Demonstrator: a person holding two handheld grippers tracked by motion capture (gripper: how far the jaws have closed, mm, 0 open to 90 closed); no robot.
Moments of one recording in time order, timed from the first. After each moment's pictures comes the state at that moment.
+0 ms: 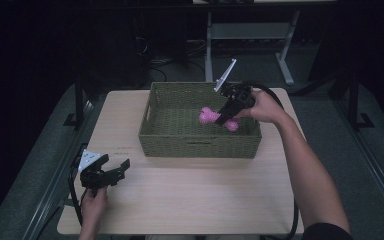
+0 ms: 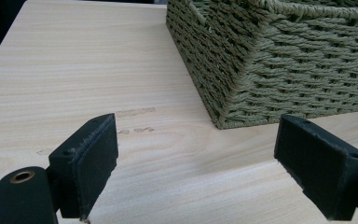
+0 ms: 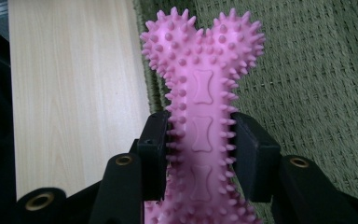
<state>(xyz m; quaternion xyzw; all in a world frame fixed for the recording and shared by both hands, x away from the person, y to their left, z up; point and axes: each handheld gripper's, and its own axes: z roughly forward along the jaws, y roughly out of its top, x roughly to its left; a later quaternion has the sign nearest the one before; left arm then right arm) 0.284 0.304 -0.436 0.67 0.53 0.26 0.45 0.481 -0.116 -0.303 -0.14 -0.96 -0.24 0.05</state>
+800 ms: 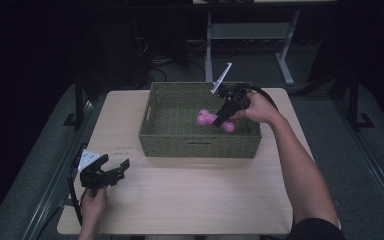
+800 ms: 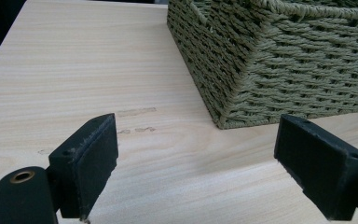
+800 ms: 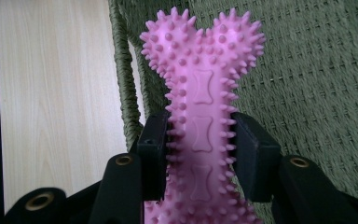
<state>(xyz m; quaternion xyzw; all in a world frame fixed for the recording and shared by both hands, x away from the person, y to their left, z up) 0.285 0.305 -0.437 0.67 0.53 0.25 0.45 0.498 -0.109 -0.326 -0.14 -0.96 -0.24 0.07</state>
